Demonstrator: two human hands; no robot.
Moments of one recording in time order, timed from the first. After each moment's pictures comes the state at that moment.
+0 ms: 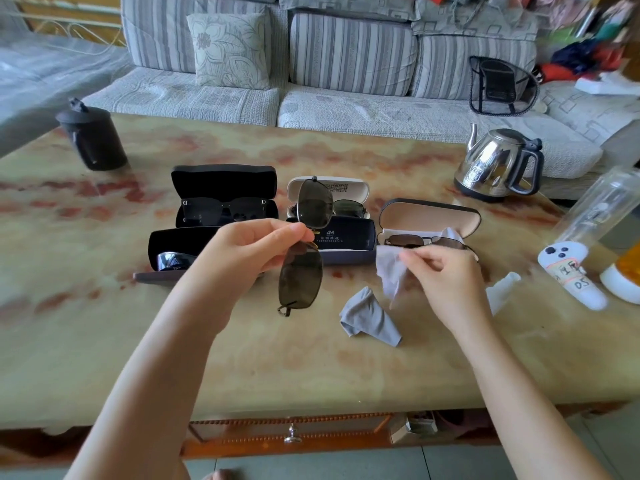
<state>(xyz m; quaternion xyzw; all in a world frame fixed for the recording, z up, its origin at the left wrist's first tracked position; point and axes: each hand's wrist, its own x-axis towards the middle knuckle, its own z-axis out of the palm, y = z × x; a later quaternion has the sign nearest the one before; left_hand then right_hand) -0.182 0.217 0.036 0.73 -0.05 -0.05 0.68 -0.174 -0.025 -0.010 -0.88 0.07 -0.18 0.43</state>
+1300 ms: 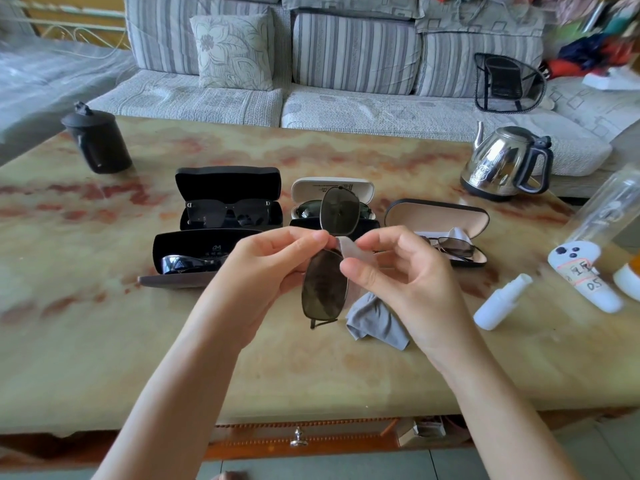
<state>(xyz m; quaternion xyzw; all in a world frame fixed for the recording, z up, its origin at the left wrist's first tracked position) -0.189 0.204 0.034 0.65 -0.06 -0.10 0.75 -0.207 0.034 0.025 -0.76 -0.08 -0.09 0.63</state>
